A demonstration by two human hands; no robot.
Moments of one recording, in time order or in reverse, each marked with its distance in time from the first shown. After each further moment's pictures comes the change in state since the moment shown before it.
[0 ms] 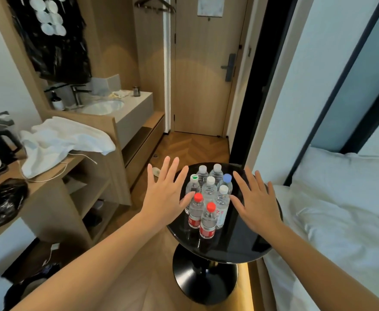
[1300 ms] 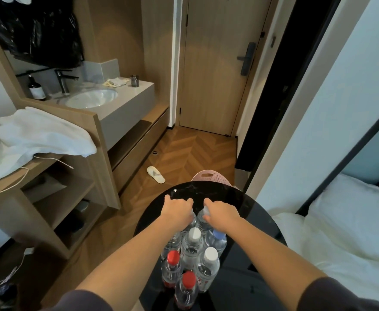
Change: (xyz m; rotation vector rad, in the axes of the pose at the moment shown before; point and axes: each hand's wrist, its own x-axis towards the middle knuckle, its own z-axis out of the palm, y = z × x) left_hand 0.213 0.039 0.179 -0.050 -0.575 -0.067; right_hand 0.243 0.018 0.126 0.006 -0.562 -0.193
